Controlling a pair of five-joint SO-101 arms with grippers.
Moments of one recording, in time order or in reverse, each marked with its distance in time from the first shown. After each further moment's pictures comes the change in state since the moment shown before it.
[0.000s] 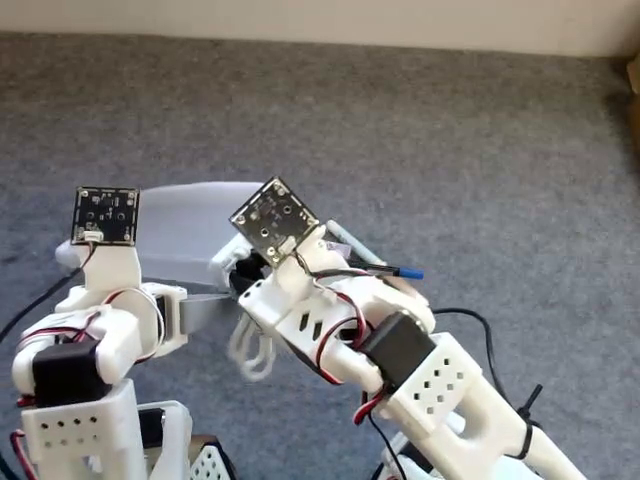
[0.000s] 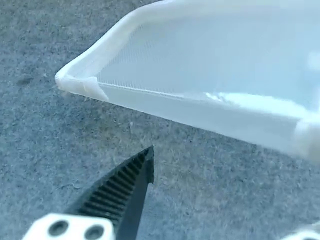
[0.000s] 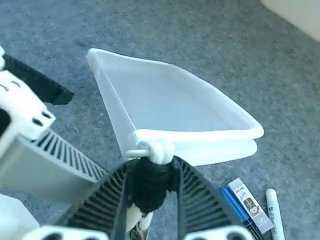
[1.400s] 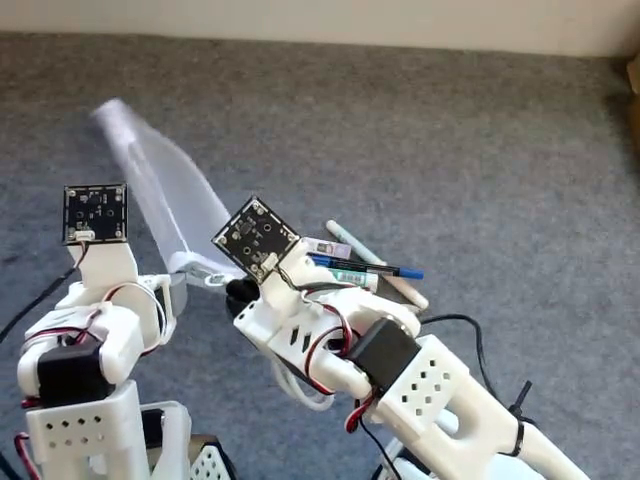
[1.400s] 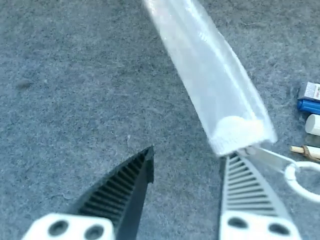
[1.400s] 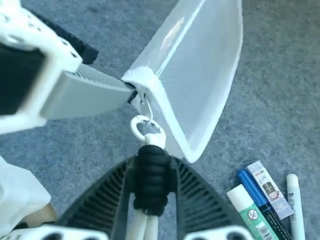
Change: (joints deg) left arm -4.3 -0.6 2.2 -5.3 3.4; right arm -2.3 0.2 3.3 2.2 0.0
